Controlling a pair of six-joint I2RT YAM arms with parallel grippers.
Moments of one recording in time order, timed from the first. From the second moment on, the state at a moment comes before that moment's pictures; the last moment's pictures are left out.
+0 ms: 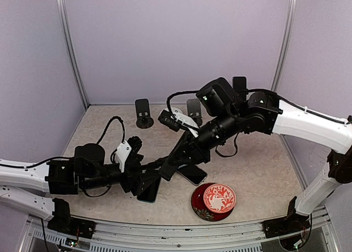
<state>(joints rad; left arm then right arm) -1.19 0.97 0.55 0.08 -0.19 -0.13 1.10 1.56 1.54 -0.71 -0.44 -0.01</state>
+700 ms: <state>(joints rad) -1.23 1.11 0.60 0.01 -0.21 -0.03 1.13 1.53 1.55 -0.73 -0.47 -0.03</state>
